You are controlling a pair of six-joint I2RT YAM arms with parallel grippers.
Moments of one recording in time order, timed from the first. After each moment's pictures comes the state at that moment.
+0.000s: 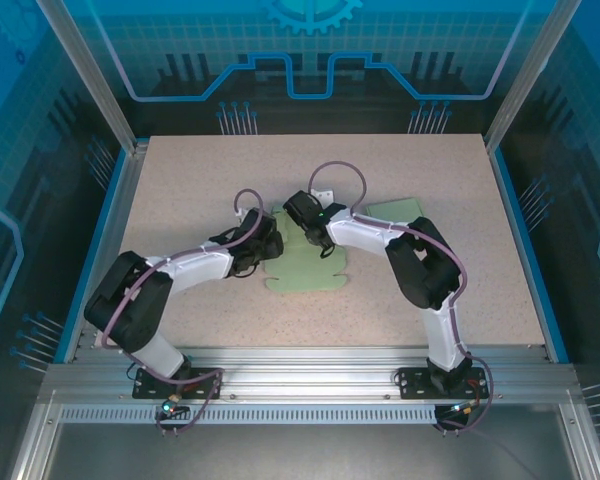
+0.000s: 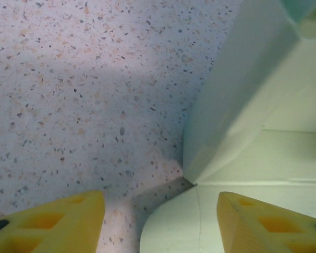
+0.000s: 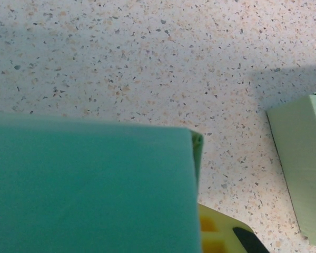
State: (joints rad) left arm -0.51 1.61 0.84 -0.14 -0.21 -0.66; right arm 0.73 2.07 1.48 -0.60 0.61 0.57
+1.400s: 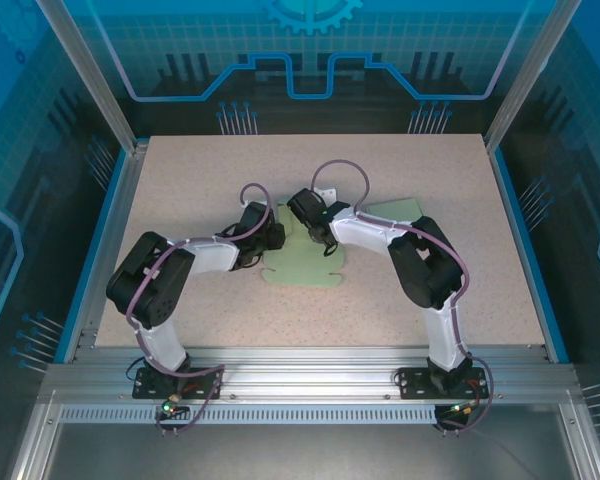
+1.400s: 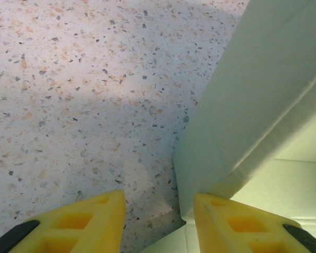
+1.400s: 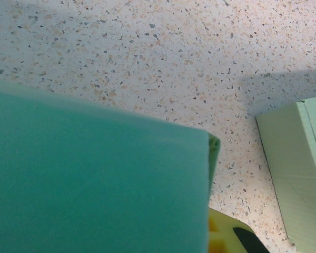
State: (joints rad) left arm -0.45 1.78 0.86 0.15 -0.11 -0.54; right arm 0.71 2.06 1.47 -0.59 0.60 0.54
